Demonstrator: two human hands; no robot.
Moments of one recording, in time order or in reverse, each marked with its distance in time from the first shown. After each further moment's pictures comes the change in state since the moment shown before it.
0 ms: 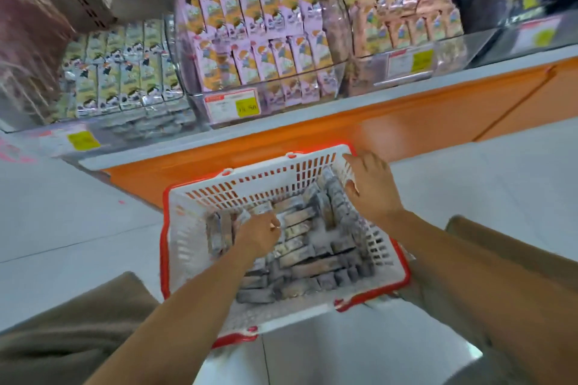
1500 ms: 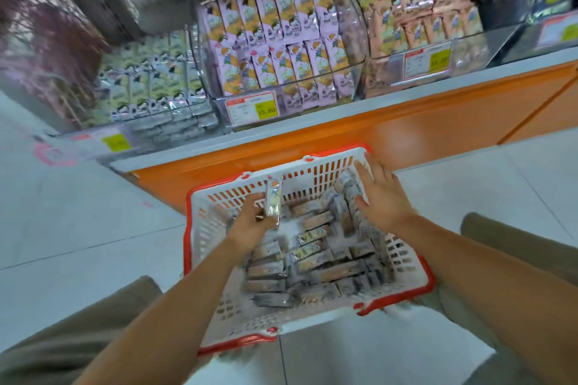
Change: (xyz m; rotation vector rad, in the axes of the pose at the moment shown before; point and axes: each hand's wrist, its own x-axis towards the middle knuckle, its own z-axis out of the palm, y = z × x) left_hand -0.037 -0.014 -0.035 -0.790 0.165 -0.019; right_hand -0.008 -0.006 0.014 -0.034 -0.170 0.016
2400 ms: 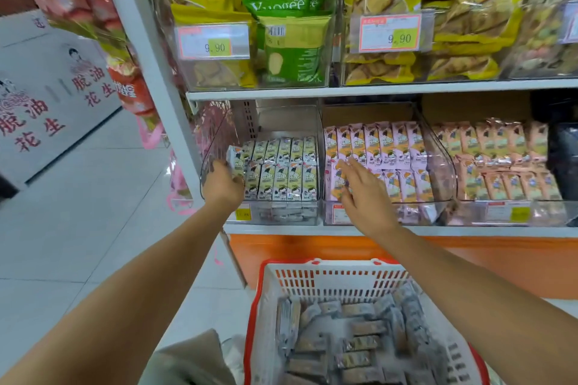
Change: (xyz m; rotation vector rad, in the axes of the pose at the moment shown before) left_hand -0.027 0.145 -0.234 0.382 0.817 0.042; right_hand 0.097 -0.189 -0.155 0.192 0.392 -0.345
